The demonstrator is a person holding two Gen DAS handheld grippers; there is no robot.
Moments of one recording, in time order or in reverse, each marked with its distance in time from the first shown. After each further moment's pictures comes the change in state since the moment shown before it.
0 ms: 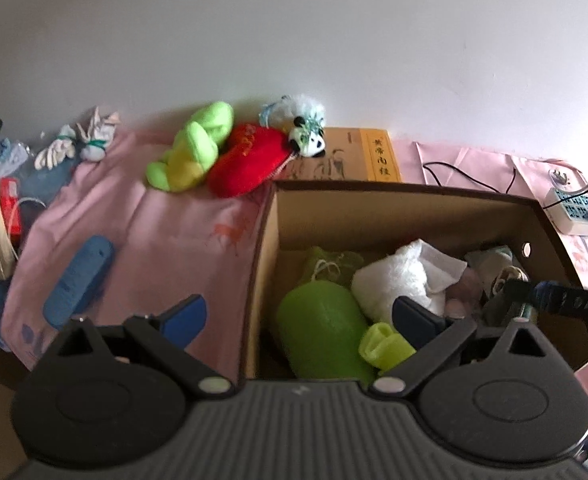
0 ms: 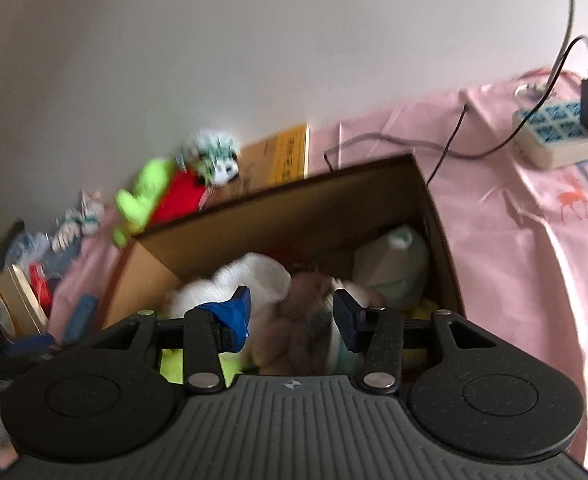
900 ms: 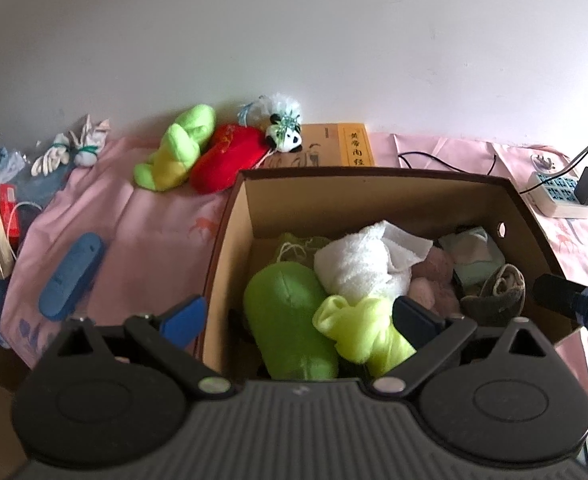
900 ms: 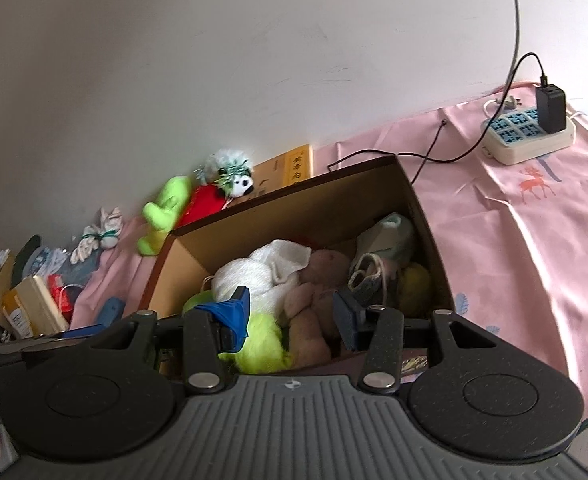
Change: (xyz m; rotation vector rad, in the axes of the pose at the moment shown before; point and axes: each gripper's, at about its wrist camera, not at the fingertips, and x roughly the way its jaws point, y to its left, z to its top) left arm -0.019 -0.033 -0.020 0.039 -0.013 0.005; right arm -0.065 0.019 -0.039 0.024 -0.068 -0.008
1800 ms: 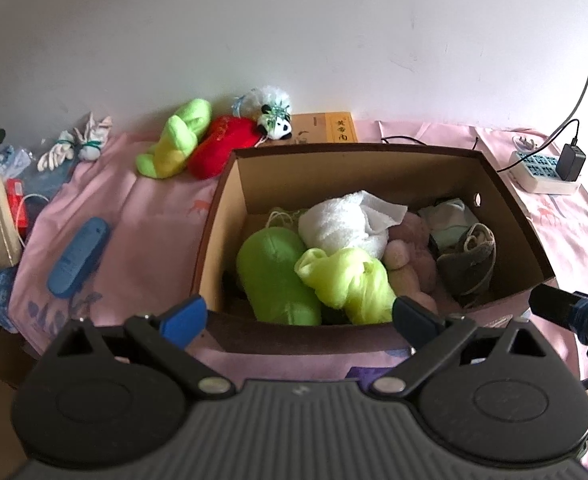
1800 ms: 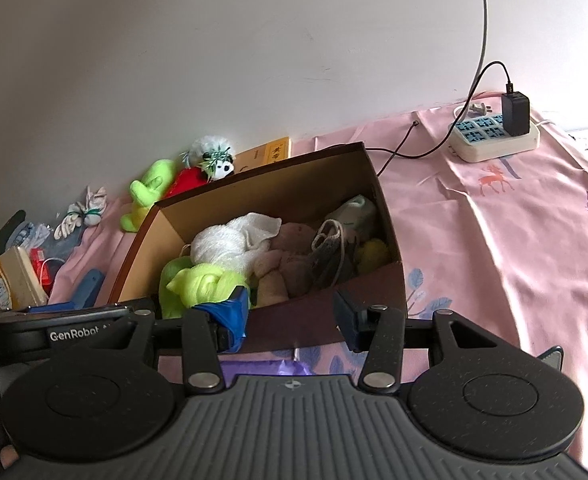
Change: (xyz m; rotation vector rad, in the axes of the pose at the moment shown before) left arm -0.037 -0.016 -0.032 0.027 -0.003 0.009; right arm -0.037 -0.002 -0.034 -0.059 -0.010 -0.085
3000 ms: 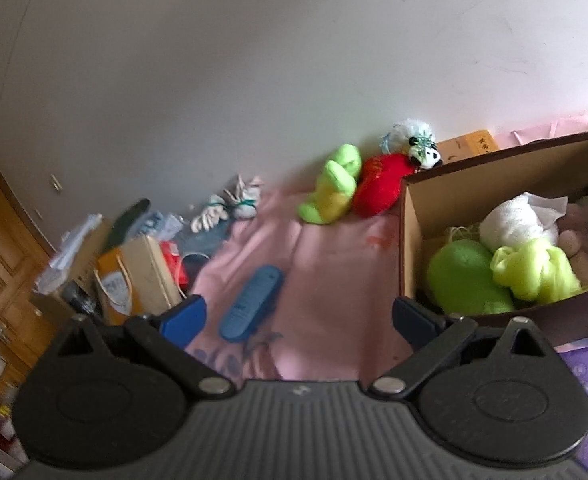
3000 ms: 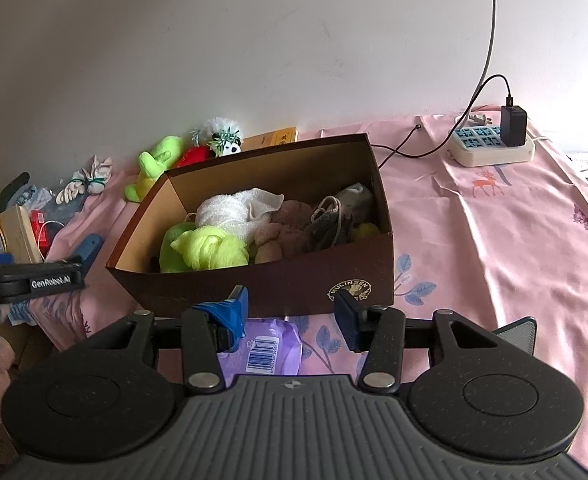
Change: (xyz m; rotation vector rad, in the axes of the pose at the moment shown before) left arm -0.018 0.044 -0.024 0.121 -0.155 0.462; right arm -0.025 0.005 -0.023 -0.097 0.003 -0.021
